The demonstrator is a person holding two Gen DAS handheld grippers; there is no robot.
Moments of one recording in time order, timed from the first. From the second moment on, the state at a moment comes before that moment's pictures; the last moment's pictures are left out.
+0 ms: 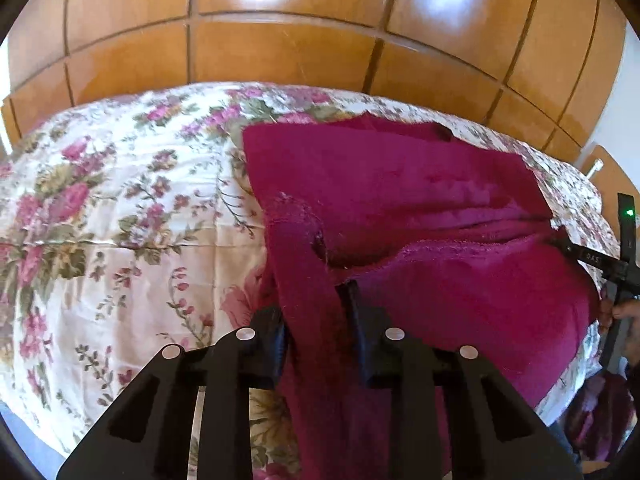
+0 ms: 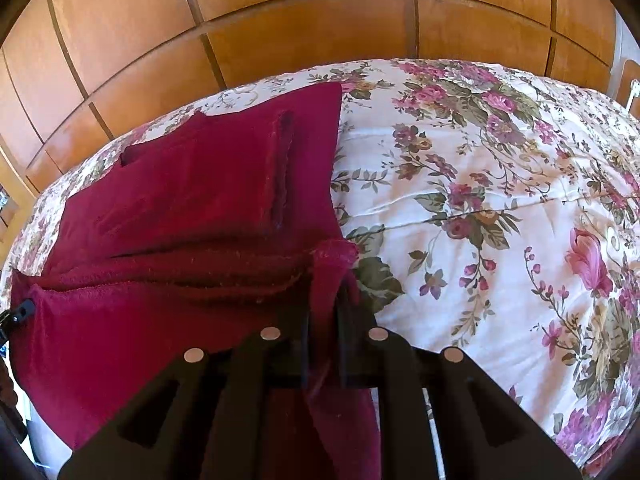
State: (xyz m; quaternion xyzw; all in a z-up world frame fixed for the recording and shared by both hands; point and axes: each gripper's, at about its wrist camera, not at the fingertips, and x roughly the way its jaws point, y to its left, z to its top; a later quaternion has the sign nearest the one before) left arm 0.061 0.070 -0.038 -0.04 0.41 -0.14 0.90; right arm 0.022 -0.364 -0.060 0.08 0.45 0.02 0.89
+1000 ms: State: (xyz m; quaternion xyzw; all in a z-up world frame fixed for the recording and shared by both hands) left arm 0.026 0.071 -0.013 -0.03 0.37 -0.11 0.92; right arm 0.015 -0.352 -0.058 0.05 0.44 -0.01 0.89
